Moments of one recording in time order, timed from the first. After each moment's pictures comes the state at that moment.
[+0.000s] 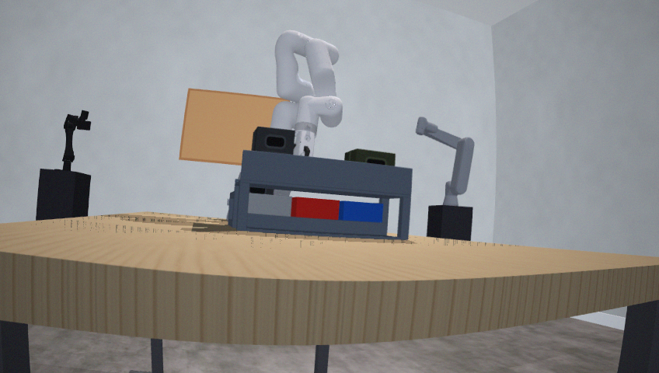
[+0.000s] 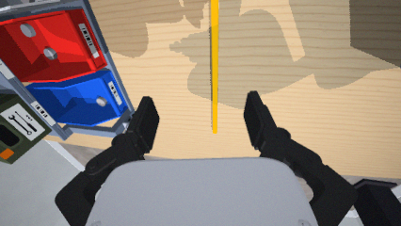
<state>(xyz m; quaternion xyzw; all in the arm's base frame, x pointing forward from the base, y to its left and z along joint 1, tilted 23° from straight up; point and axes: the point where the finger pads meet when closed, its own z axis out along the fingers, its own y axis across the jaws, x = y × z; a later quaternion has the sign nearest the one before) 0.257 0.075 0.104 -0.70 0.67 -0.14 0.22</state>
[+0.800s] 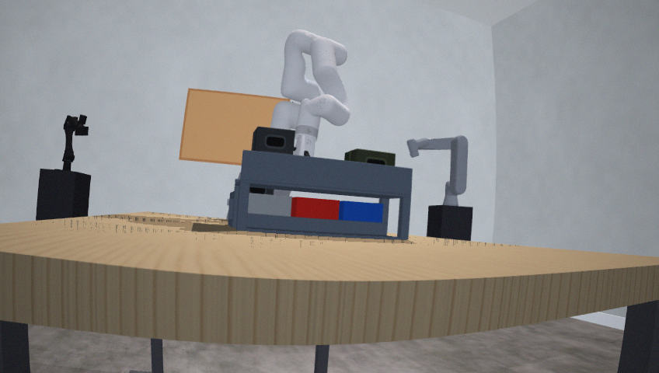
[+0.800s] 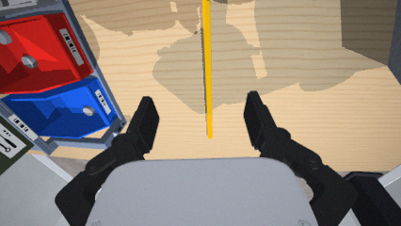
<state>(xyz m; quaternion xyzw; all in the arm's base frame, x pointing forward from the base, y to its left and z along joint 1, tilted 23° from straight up) 0.262 0.077 0.091 -0.71 0.67 -0.12 0.19</state>
